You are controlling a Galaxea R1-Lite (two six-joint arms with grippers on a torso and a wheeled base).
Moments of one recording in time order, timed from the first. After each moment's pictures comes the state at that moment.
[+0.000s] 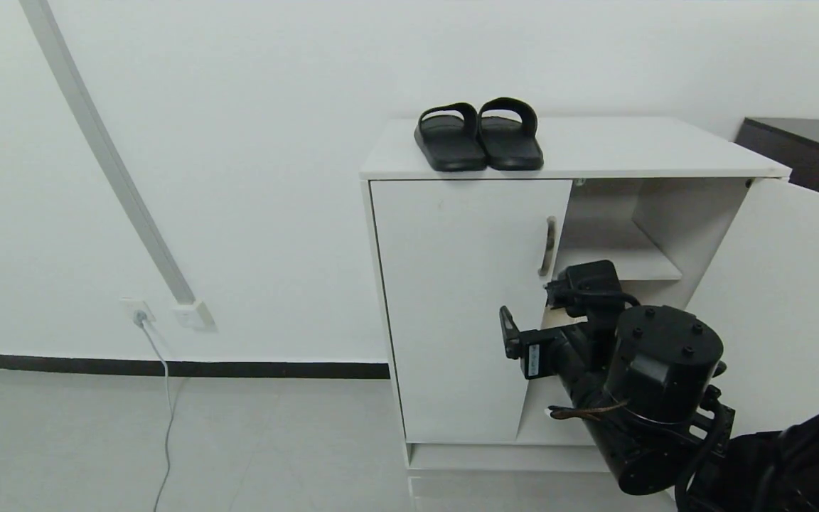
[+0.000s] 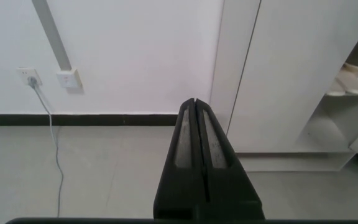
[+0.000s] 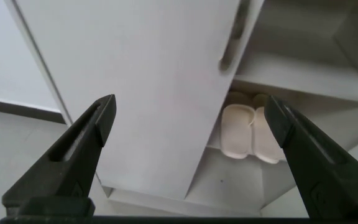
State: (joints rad) left arm 0.00 0.00 0.00 0.00 0.01 -0.01; right arm 0.85 1.89 -0.66 -1.24 -0.72 -0.07
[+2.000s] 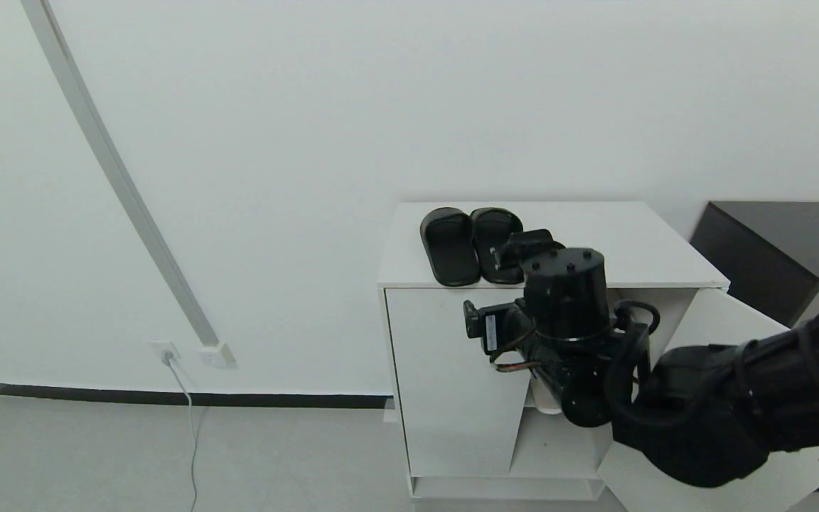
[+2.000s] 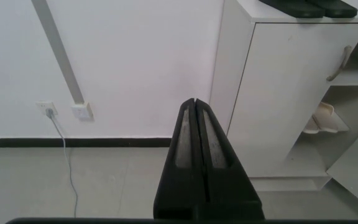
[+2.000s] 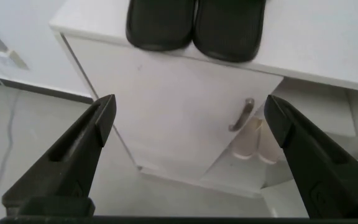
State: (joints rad) left arm 0.00 0.00 0.00 0.00 0.01 0.00; right arm 0.84 1.93 -1.07 -0.60 -0.64 0.13
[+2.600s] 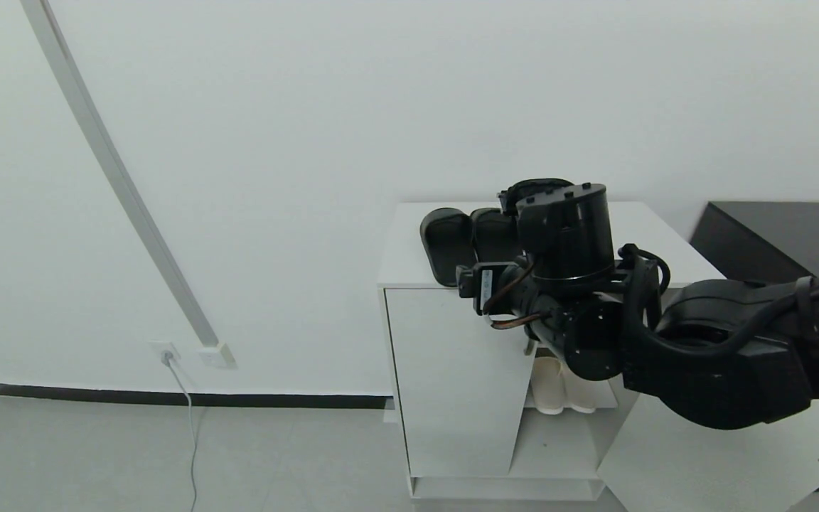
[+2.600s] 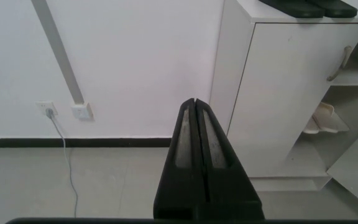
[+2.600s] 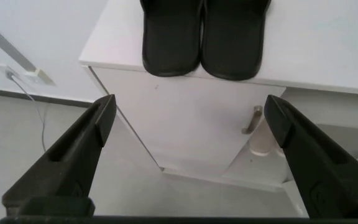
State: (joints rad) left arm 0.00 0.00 0.00 0.00 0.01 0.00; right arm 0.86 1.88 -1.27 -0.33 -0.64 0.27
